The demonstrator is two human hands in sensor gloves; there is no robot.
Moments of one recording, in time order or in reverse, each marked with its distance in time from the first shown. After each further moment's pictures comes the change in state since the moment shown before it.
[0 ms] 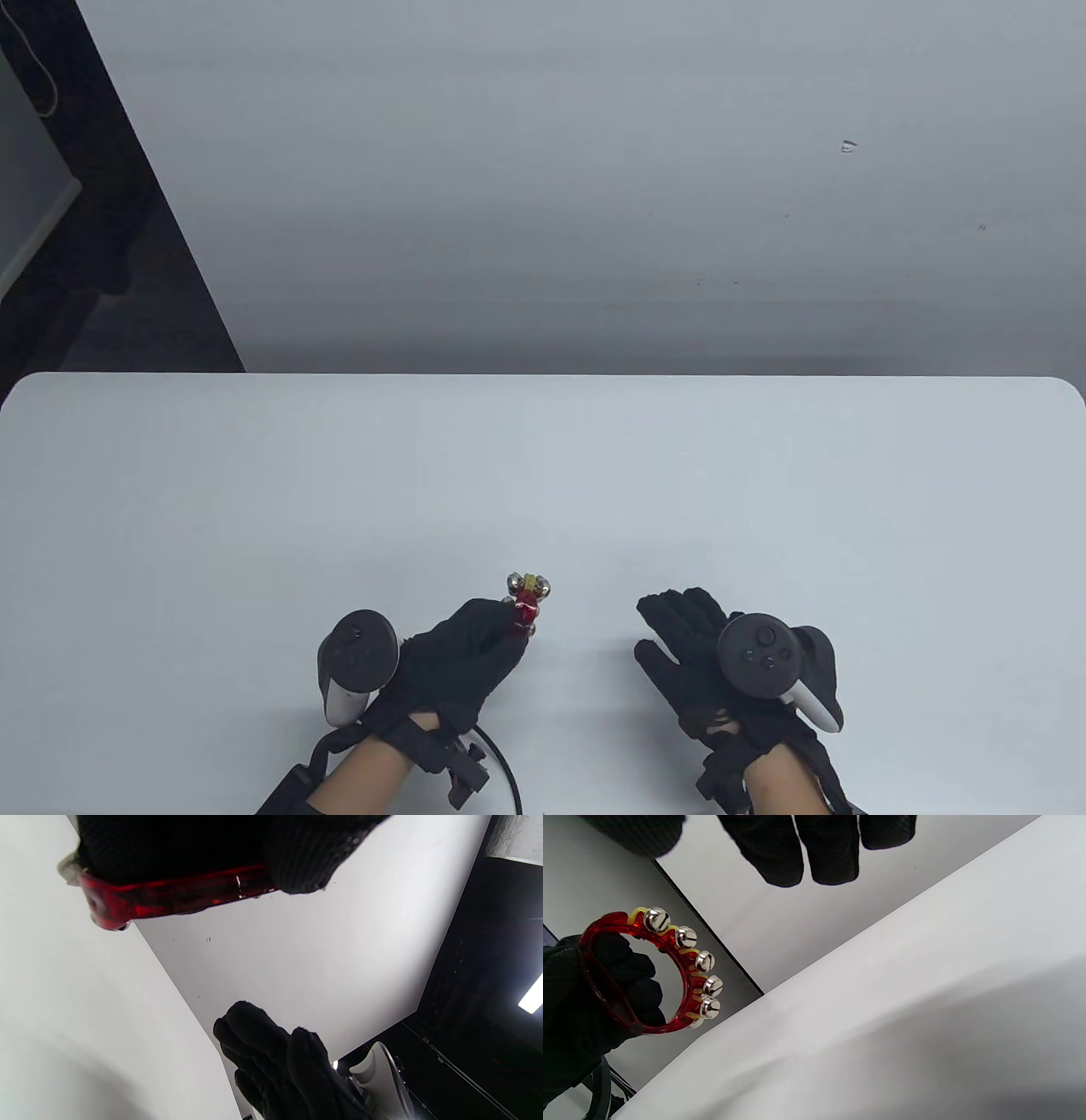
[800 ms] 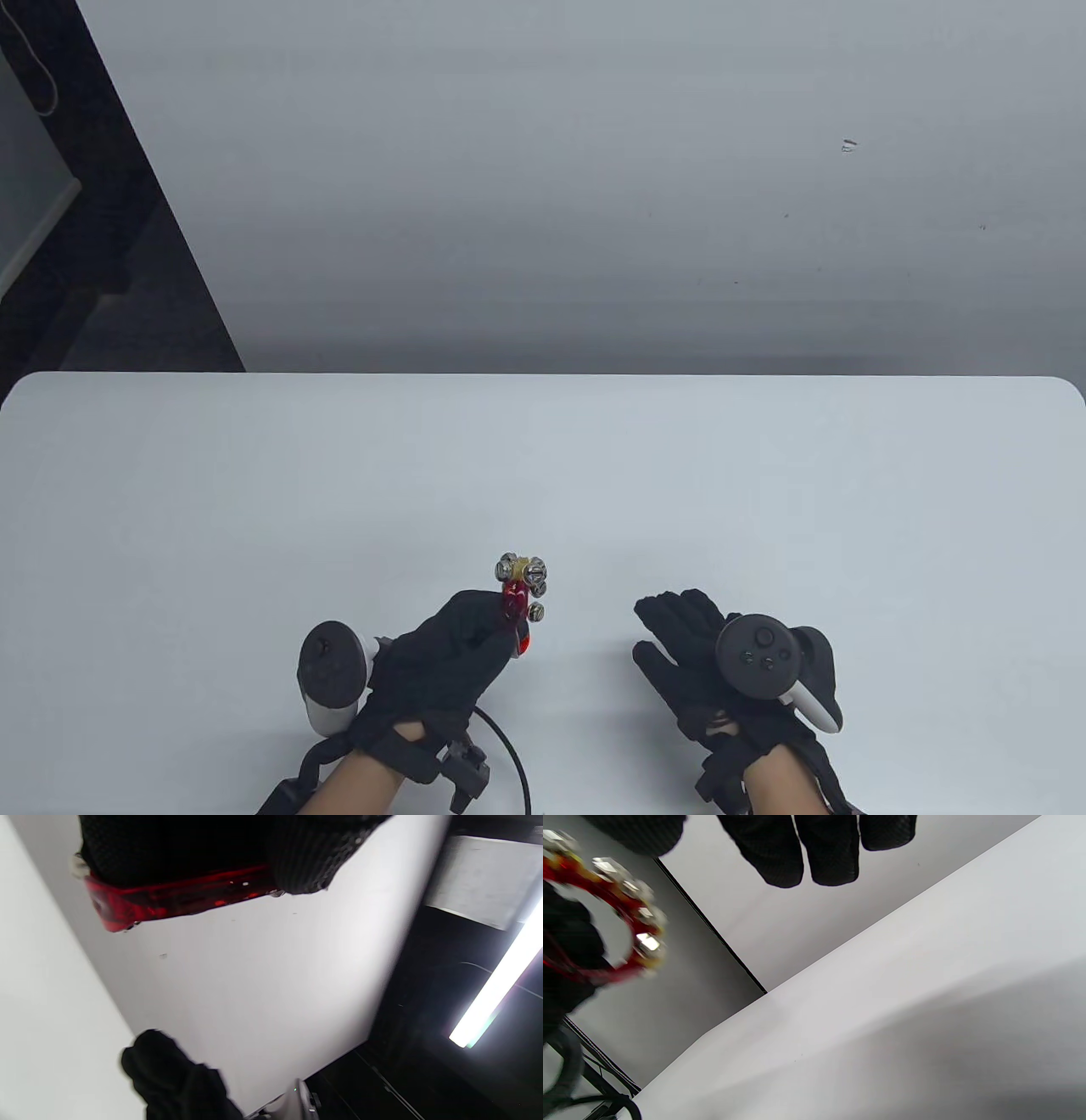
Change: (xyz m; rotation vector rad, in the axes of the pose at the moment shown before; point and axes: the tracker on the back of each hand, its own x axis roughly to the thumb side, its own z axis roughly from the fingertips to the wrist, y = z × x) left_hand 0.018 0.011 0.007 0.084 -0.055 0.135; right_hand 0.001 0.001 0.001 0.006 -0.008 -0.006
